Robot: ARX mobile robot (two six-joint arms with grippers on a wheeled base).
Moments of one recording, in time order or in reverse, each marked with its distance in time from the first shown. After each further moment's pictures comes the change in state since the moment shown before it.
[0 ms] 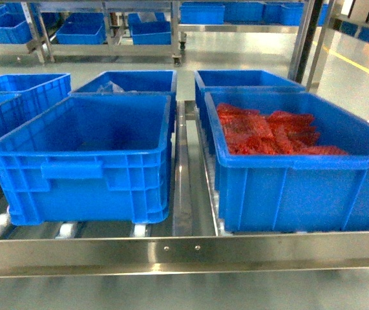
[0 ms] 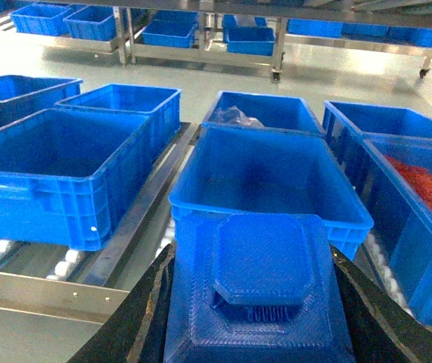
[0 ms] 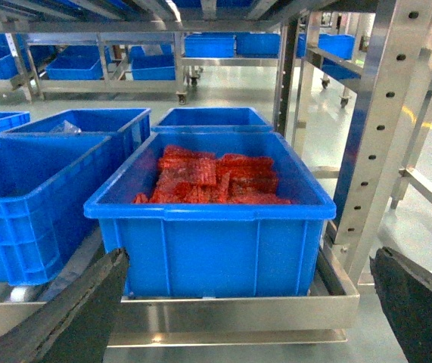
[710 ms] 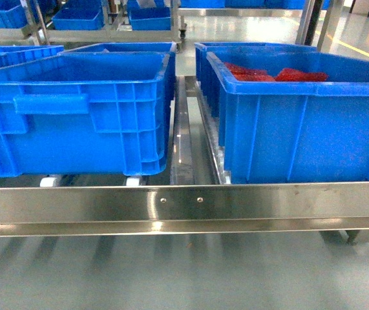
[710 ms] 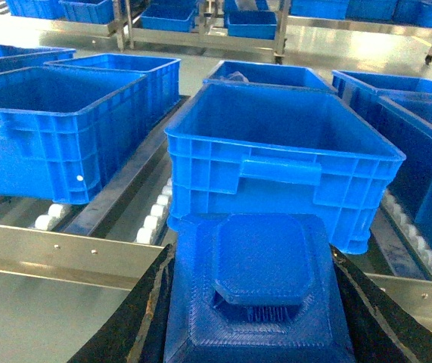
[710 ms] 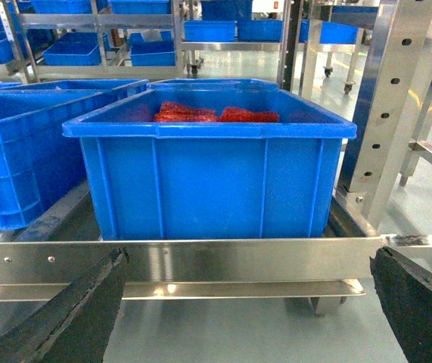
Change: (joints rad) left arm 0.000 0.000 -0.002 0.000 0.000 0.000; right arm 0.000 0.000 0.000 0.000 0.000 0.000
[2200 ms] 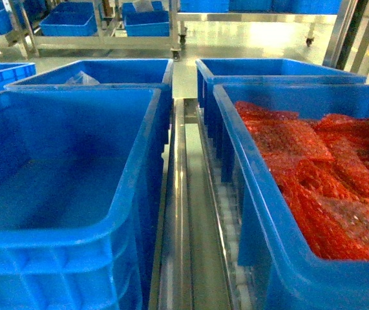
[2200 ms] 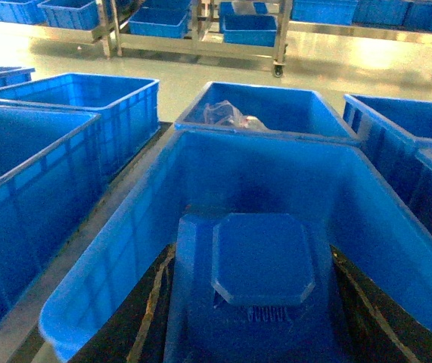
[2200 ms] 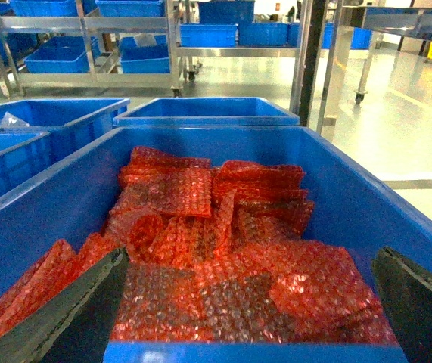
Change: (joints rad) left arm -0.001 0.000 0.000 -0.001 0.002 0.000; right arm 0.000 0.000 0.000 0.002 0.000 0.000
